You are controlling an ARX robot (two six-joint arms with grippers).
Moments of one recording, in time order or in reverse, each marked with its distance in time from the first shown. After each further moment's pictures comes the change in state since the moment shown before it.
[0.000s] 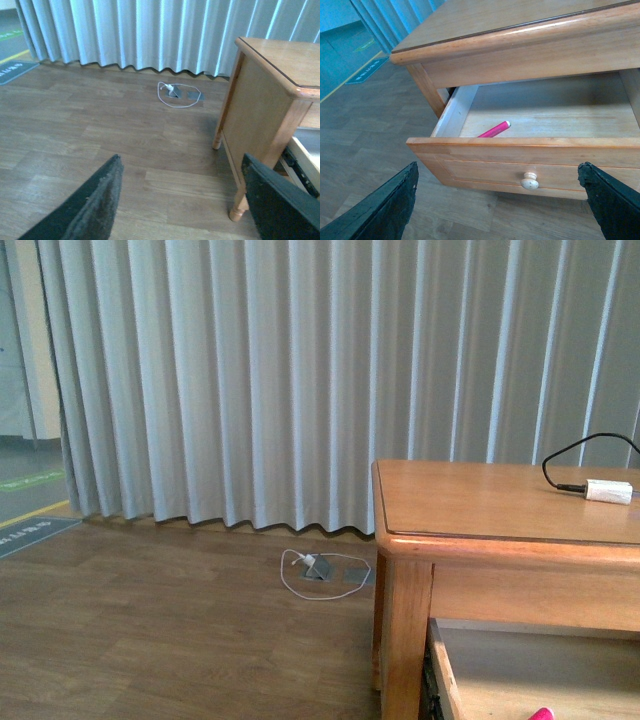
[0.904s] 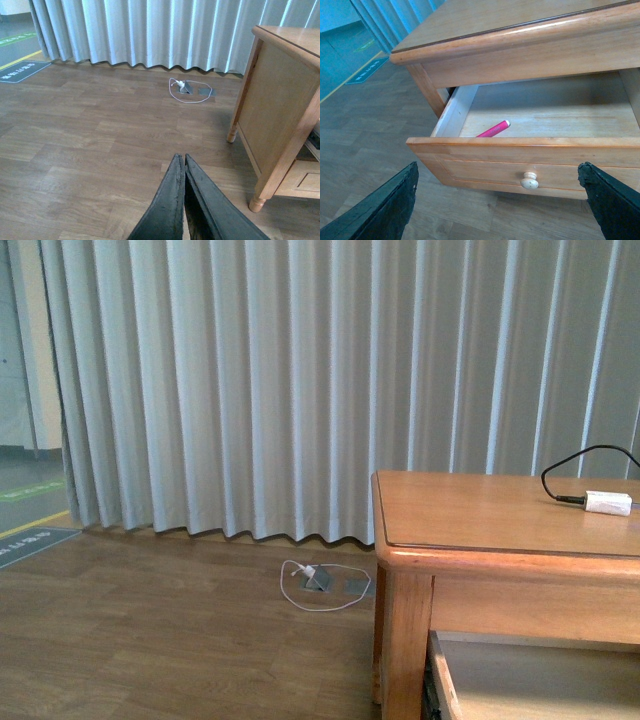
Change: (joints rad) left arm 0.390 -0.365 -0.168 -0.187 0.374 0.046; right arm 0.000 -0.001 0.000 -0.001 0.000 0.000
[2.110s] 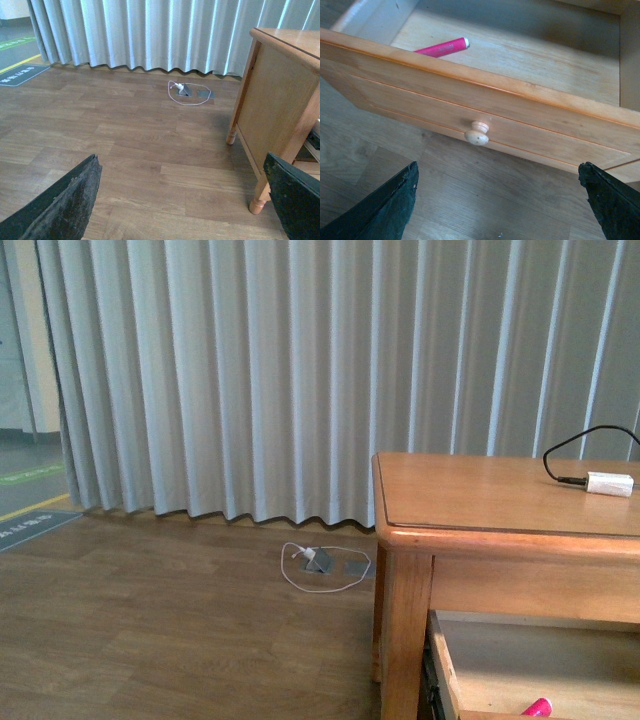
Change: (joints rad) left arm 0.000 -0.040 -0.024 0.000 0.000 0.003; right arm 0.263 0.512 0.123 0.054 0.424 -0.438
